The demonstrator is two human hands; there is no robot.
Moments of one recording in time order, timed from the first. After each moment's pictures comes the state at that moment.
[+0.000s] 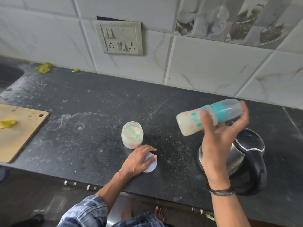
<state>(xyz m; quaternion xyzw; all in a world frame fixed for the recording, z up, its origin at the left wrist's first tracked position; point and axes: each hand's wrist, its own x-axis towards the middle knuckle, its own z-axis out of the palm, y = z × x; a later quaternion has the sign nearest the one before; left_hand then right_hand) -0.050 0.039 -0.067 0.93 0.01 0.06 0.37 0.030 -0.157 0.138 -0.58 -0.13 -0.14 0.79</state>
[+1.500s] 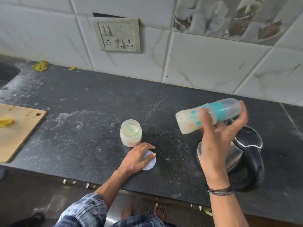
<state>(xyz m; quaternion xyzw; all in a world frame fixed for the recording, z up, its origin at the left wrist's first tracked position) -0.050 0.038 -0.064 0.92 0.02 0.06 0.38 0.024 -0.160 0.142 -0.57 -0.09 -0.13 0.80</state>
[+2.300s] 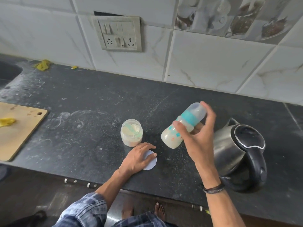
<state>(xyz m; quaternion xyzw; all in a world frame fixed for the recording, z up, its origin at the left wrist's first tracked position) -0.053 0.040 -0.066 0.92 0.02 0.06 0.38 0.019 -0.151 0.124 -0.68 -0.13 -0.03 0.72</state>
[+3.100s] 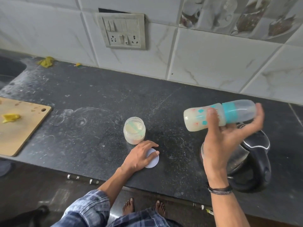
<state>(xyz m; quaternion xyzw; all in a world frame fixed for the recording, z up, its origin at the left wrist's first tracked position) -0.051 0.039 -0.064 0.92 0.01 0.06 0.38 0.022 -0.156 0.135 -0.58 -0.13 -0.21 0.77</state>
